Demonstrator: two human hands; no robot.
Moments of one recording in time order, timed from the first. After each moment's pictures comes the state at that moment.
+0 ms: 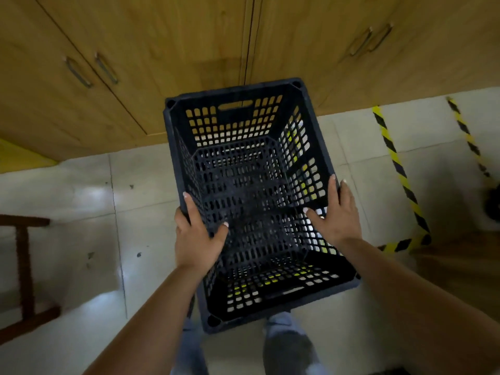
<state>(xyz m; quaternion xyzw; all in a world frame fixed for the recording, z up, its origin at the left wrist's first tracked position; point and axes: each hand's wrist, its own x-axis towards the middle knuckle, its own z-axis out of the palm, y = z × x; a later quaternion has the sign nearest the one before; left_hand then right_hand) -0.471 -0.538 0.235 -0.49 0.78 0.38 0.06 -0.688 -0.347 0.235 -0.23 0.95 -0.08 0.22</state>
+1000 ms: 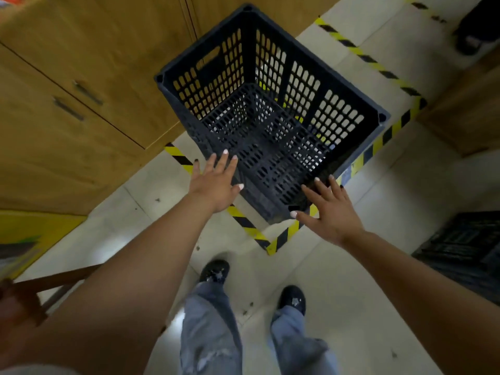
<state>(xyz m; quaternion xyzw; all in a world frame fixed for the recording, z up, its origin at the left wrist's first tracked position) -0.394 -0.627 0.267 0.00 0.95 0.04 0.32 -0.378 -0.353 0.262 -0.14 0.95 -0.10 0.27</state>
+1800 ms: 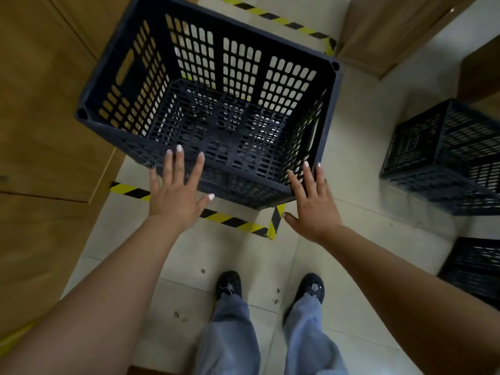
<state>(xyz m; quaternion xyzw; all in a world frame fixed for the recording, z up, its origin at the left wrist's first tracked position) -0.440 -0.714 0.230 0.19 0.95 -0.03 0.24 -0.333 -0.448 0.235 0.07 0.97 -0.01 0.24</state>
